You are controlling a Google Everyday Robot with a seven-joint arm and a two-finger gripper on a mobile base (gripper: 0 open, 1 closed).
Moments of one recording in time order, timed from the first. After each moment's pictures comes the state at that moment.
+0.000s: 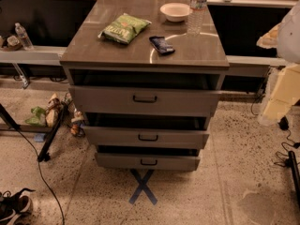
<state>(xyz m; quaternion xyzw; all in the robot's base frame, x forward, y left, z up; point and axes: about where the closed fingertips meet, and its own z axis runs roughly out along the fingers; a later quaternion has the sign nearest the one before) 0.438 -0.217 0.976 -0.60 0.78 -0.03 0.16</state>
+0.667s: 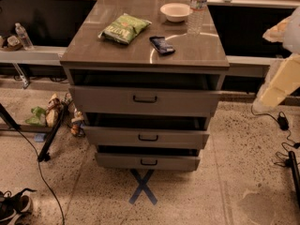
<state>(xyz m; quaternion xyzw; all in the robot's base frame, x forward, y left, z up) 0.463 -0.227 0.981 -0.56 0.80 -0.01 0.22</state>
